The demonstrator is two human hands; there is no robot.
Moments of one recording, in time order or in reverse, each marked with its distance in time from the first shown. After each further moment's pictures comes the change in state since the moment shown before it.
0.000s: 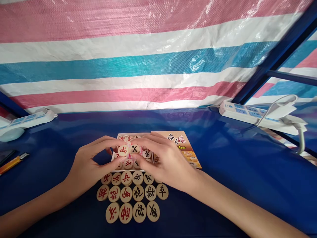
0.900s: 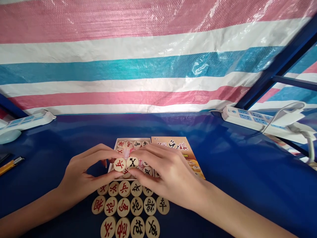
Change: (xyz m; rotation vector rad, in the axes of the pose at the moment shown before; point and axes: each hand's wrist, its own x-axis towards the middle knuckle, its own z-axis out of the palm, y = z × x) left_hand -0.003 -0.006 -0.006 -0.038 -0.031 0.113; right_hand -0.002 0.002 -0.005 -0.029 -0.062 -0.096
